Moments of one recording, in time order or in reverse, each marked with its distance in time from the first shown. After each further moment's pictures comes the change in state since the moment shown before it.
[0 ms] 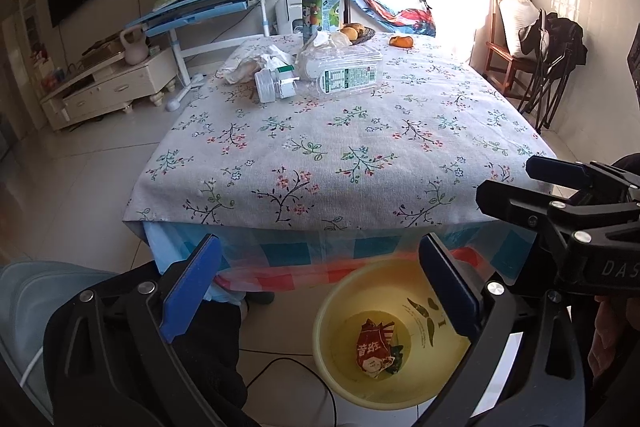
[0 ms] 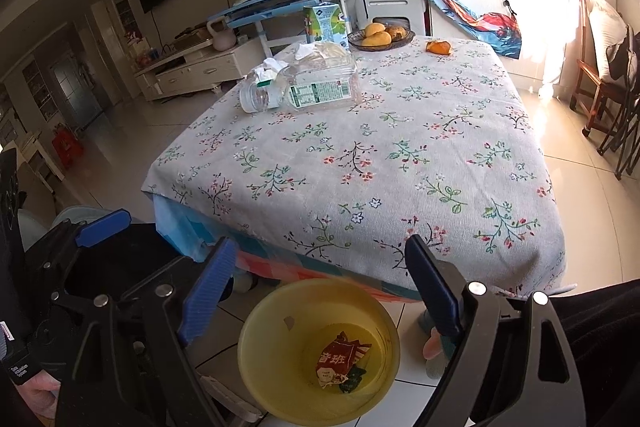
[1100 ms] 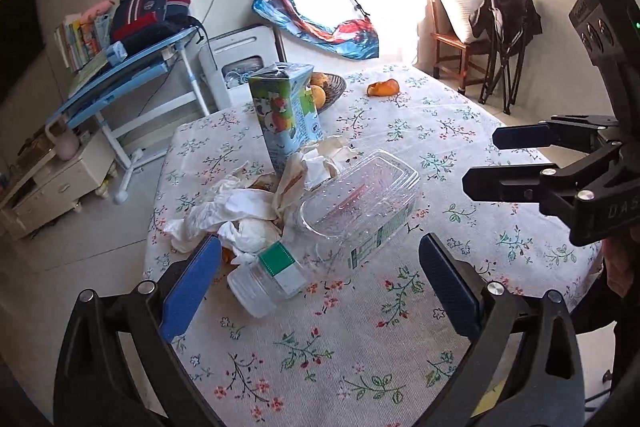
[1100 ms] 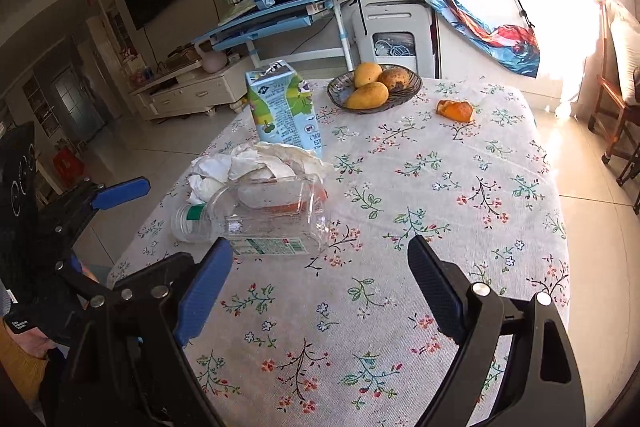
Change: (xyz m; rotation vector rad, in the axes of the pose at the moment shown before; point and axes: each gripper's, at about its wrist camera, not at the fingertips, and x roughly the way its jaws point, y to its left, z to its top) left arm 0.136 0.018 0.172 0.320 -0.051 -0.181; right arm 0.086 -0.057 0.134 0.044 -0.011 0.035
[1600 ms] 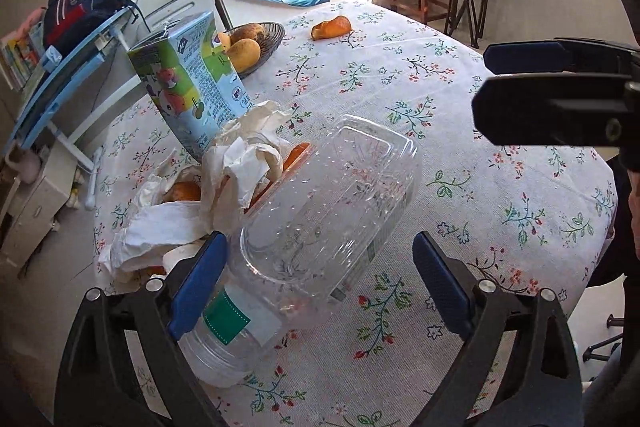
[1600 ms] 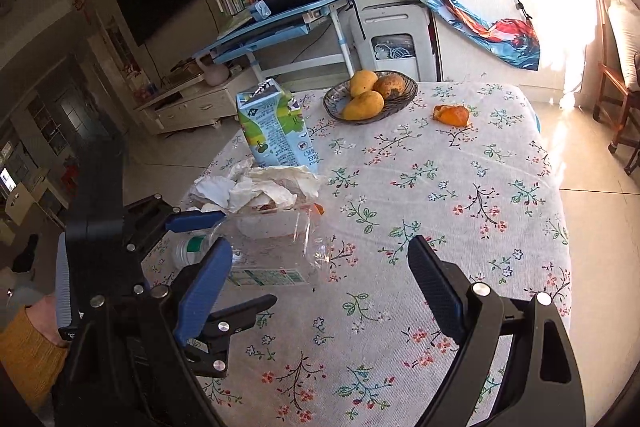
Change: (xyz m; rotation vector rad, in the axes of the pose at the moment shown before) left arm 0.057 -0.034 0.014 0.122 0.183 -0.114; right arm -0.007 -0.013 0.012 0.043 -0.025 0.045
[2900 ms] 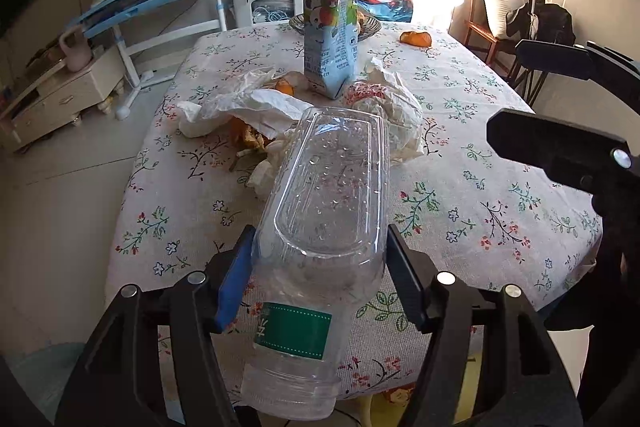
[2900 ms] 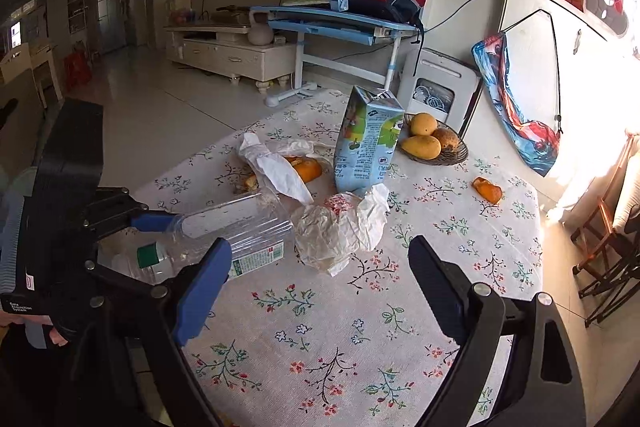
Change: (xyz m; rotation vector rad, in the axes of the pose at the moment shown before) left arm -0.047 0.031 -0.092 -0.367 -0.061 0.081; right arm -0.001 0.098 -0.021 -0.455 -0.003 -0.119
